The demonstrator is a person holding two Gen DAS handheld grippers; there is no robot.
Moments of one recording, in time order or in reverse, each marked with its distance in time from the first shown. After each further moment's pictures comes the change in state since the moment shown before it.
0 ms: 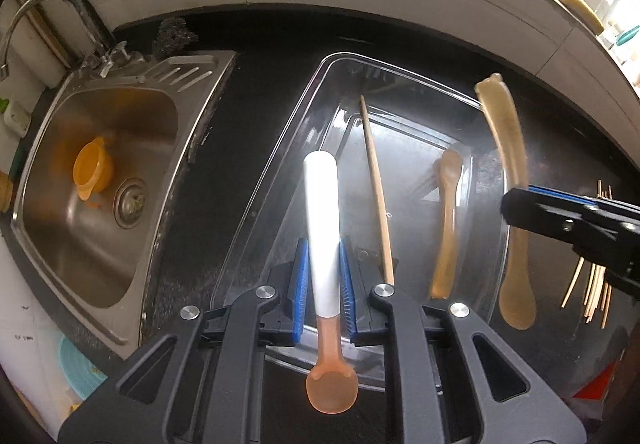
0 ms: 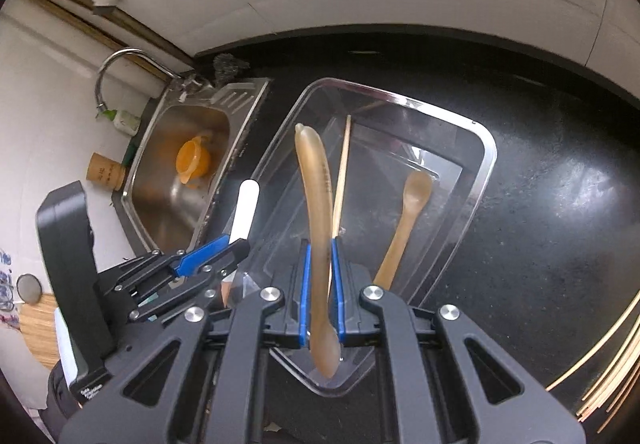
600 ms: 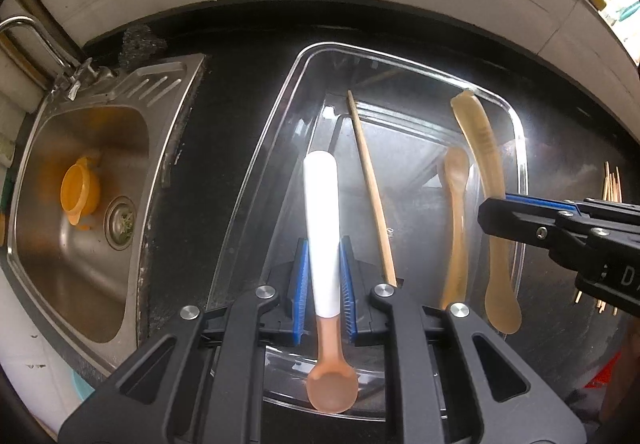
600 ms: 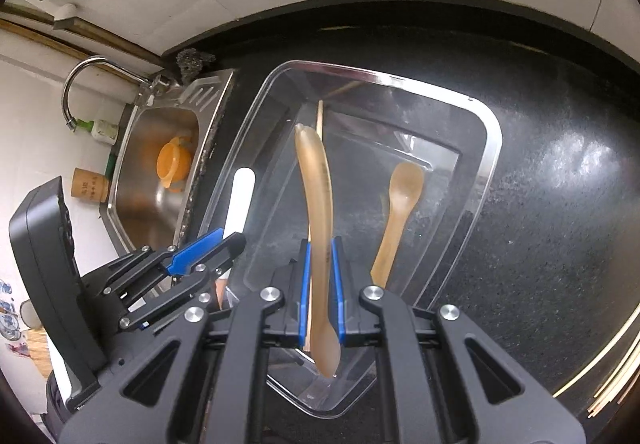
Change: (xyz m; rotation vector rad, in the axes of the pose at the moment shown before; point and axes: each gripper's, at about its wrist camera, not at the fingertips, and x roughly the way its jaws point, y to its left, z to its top) left arm 0.029 -0.009 0.017 0.084 0.042 -0.005; right arm 0.034 -0.022 0.008 0.094 0.061 -0.027
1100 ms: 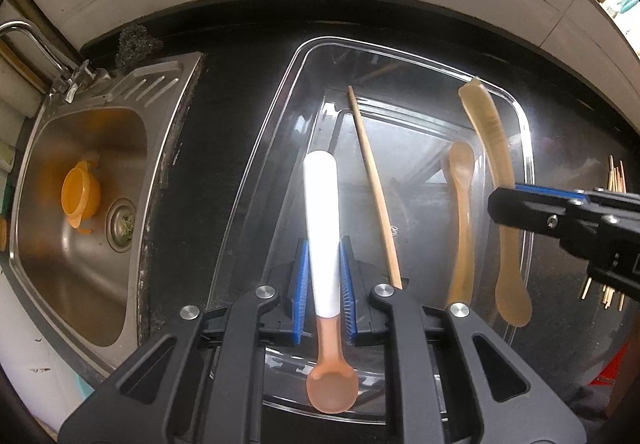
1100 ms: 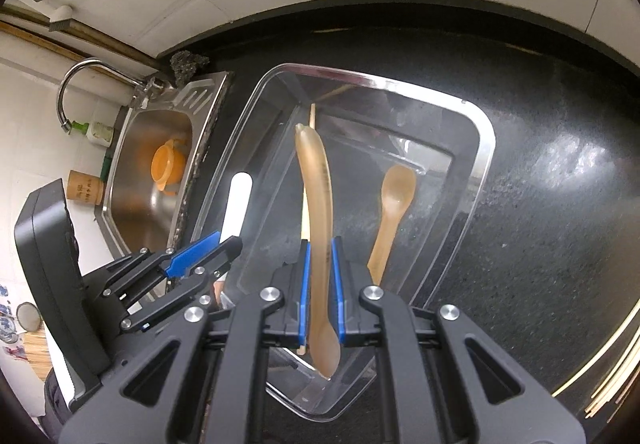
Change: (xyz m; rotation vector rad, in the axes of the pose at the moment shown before) left arm 0.006 -0.002 0.001 0.011 0.008 0.009; right arm -0.001 0.001 0.001 -0.005 -0.018 -0.035
